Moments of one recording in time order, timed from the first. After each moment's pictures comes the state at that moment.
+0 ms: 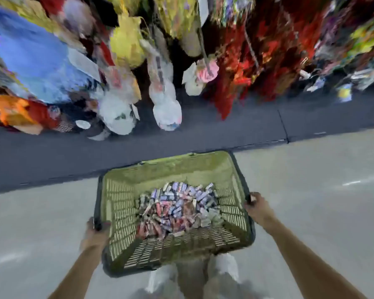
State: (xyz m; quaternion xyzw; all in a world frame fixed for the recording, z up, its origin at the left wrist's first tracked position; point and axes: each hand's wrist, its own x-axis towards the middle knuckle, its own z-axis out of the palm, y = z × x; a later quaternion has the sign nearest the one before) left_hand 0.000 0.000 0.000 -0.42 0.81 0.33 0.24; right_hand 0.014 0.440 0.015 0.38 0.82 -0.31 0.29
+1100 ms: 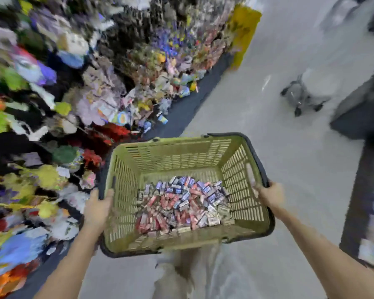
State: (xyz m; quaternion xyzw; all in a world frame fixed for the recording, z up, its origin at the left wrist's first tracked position) left_hand -0.071 0.318 0.508 0.07 0.90 0.33 0.27; right_hand 0.280 0.585 0.511 0.69 0.56 -0.45 -0.09
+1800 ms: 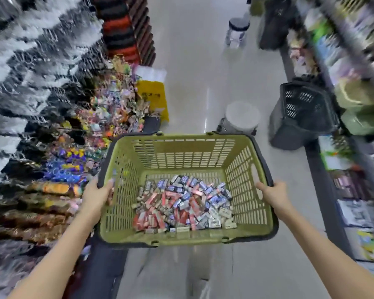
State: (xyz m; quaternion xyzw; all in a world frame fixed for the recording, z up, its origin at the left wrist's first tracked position) left_hand -0.084 0.911 0.593 0.31 0.81 0.37 0.34; right_hand 0.366 0.973 0.597 0.77 0.39 -0.43 -0.28
